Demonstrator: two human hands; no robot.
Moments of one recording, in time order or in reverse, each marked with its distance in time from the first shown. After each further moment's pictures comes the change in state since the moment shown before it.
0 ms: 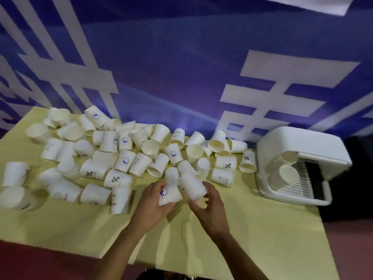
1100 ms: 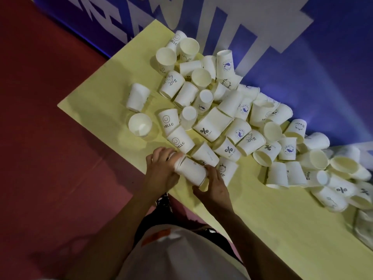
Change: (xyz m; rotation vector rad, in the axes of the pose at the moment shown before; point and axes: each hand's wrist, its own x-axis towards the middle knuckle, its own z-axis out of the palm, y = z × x) left_hand -0.074 -0.257 -0.160 0.284 0.121 -0.216; right_hand -0.036 -0.102 0.288 -0.438 -0.491 -0.193
